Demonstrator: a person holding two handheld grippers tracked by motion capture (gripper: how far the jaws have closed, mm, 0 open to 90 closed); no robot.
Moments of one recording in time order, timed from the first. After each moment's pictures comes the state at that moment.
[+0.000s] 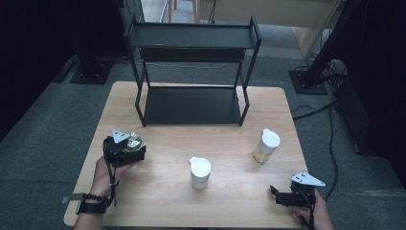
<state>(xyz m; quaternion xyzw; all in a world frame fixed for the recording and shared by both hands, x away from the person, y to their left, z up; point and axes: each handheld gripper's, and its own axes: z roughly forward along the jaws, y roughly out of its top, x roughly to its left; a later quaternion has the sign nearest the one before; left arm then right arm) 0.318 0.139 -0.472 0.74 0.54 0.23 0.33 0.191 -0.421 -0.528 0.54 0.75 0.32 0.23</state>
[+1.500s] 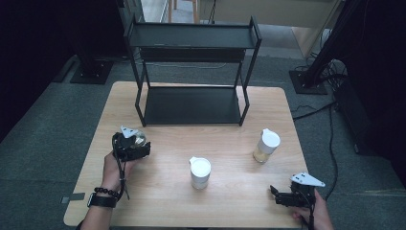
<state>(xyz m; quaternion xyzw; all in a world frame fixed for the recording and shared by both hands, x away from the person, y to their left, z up) 0.332 0.114 -0.471 0.74 0.55 0.23 0.31 0.190 -0.421 -0.528 0.54 0.75 0.32 0.23</state>
